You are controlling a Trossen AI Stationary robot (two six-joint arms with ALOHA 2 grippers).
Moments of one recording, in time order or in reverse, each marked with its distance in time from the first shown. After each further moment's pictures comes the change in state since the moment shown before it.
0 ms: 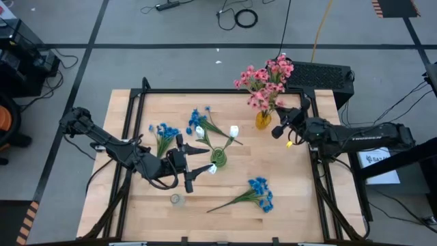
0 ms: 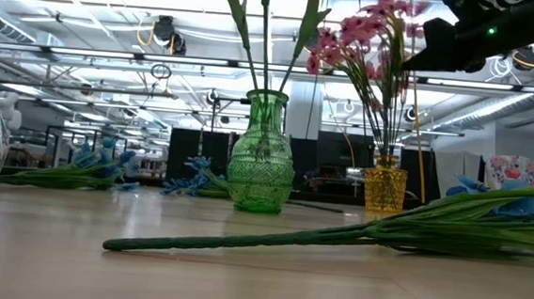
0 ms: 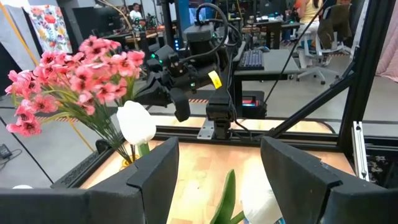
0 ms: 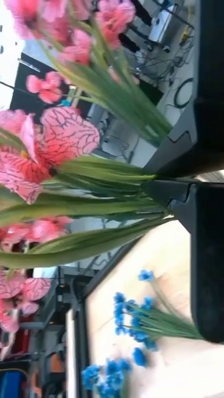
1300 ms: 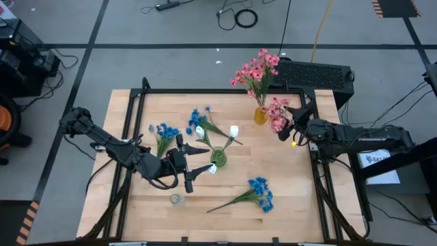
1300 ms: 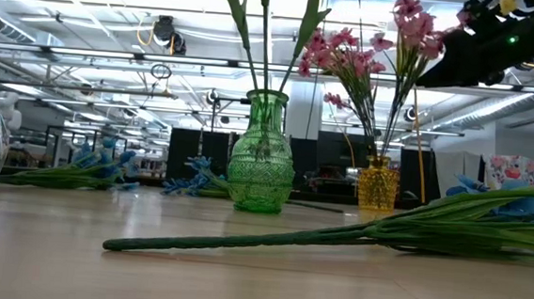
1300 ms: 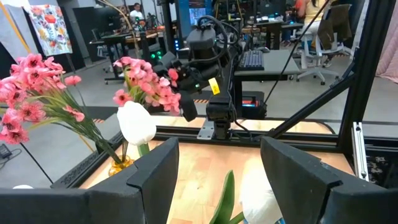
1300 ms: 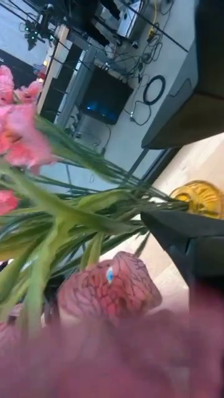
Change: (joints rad) left arm 0.000 0.000 0.000 0.001 0.000 -0.002; right arm 0.000 -0.138 0.001 -0.319 -0.006 0.172
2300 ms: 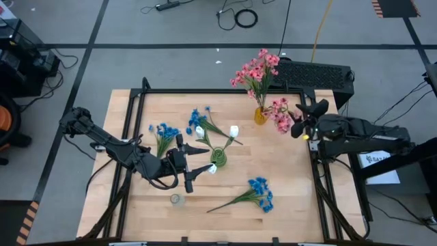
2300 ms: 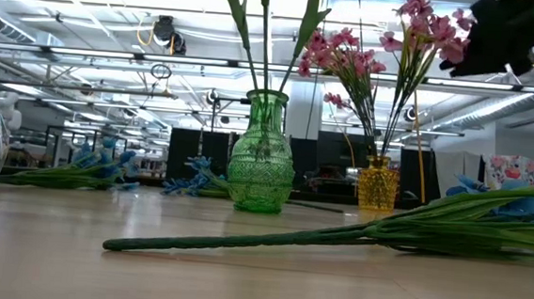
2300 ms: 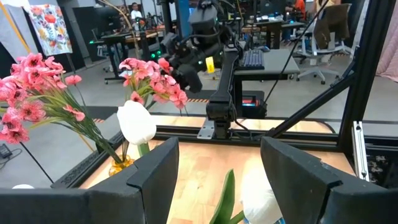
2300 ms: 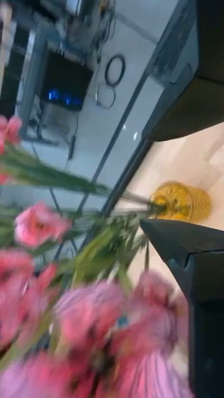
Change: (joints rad) left arm 0.000 0.000 0.000 -0.003 0.000 0.000; right arm -0.001 -0.081 0.215 -0.458 -0.049 0.289
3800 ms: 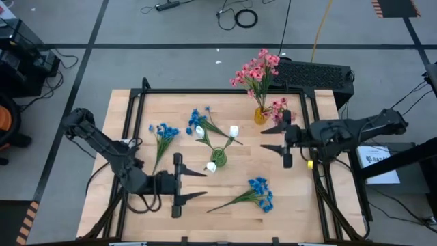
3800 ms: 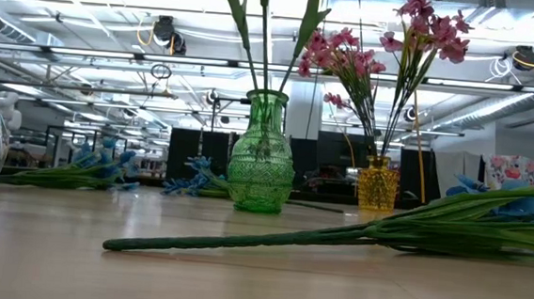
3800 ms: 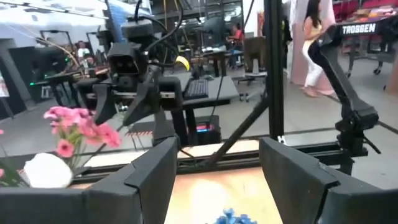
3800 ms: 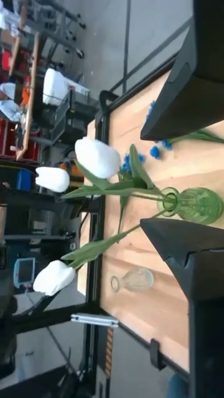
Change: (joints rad) left arm -0.174 0.049 0.031 0.171 0.059 0.159; right arm 0.298 0.400 0.231 0.415 -0.426 -0.344
